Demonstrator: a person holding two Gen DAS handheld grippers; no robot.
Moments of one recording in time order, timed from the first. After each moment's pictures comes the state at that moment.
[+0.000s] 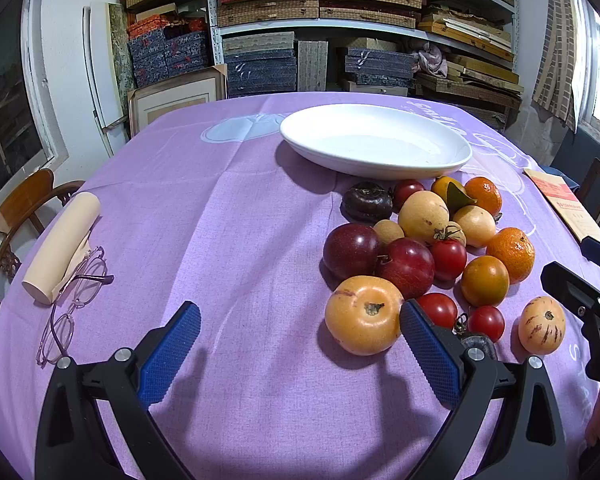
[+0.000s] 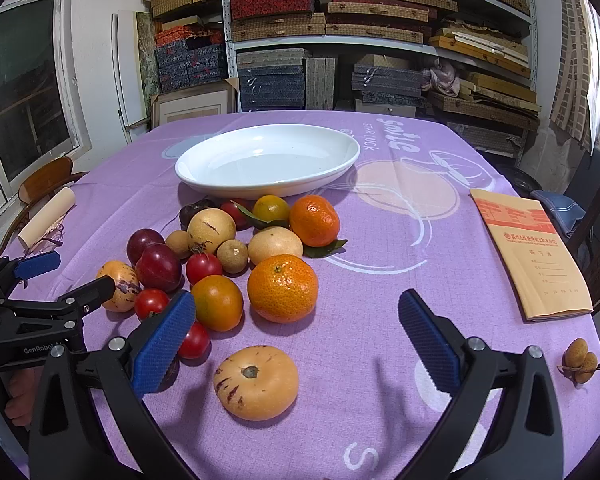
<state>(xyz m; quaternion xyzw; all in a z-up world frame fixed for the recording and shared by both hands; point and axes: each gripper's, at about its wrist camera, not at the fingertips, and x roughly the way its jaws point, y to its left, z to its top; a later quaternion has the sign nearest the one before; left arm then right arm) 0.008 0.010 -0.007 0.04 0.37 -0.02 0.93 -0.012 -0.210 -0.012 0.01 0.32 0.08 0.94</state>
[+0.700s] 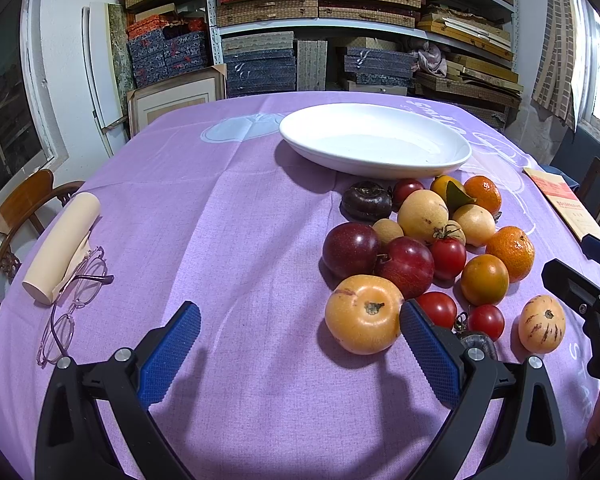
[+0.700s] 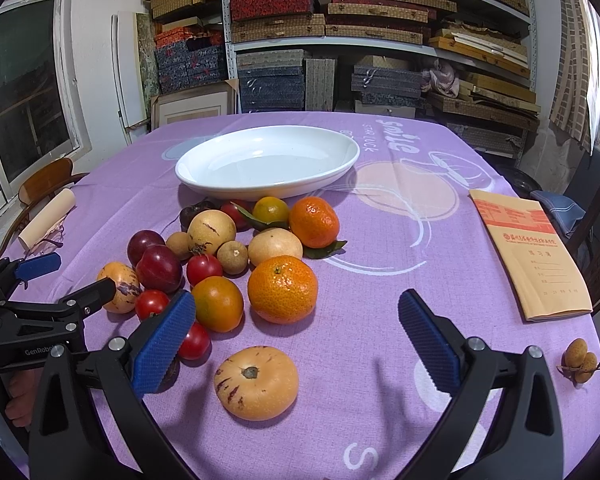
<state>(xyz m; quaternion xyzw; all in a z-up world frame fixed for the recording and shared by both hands) 0.008 0.009 -0.007 0.04 0.37 -0.02 0.93 -0.014 -0.210 -0.012 0.01 0.32 0.08 0.94</state>
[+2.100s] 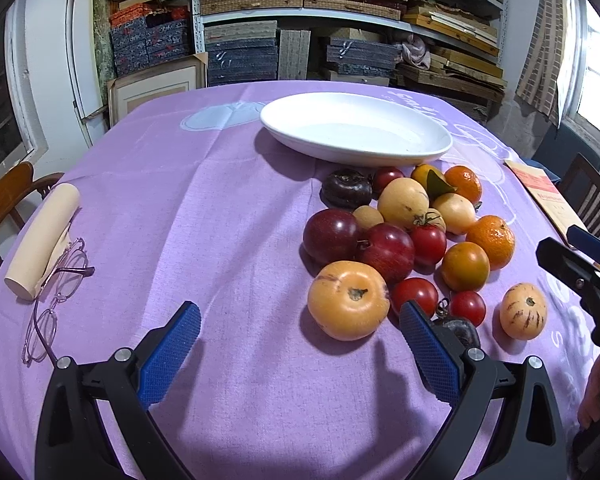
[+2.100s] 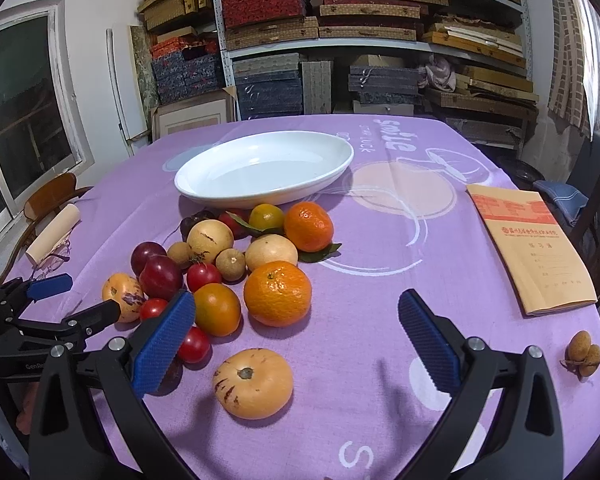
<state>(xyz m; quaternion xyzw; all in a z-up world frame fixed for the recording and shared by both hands) 0.008 0.014 -0.008 0.02 0.39 -0.06 0.92 -0.018 -0.220 -0.006 0.04 0.31 0.09 0.94</state>
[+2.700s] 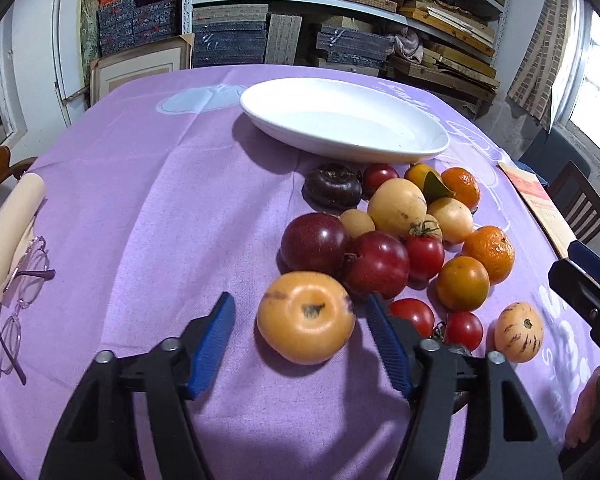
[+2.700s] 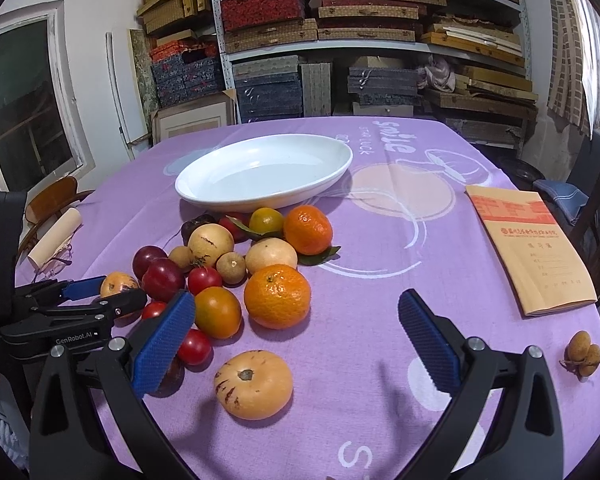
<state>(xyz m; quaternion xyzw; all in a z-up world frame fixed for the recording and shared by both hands) 0.035 0.012 -0.018 -0.01 0.42 -0.10 0.90 -0.018 -0.224 -0.004 0.04 0.31 0.09 0.95</state>
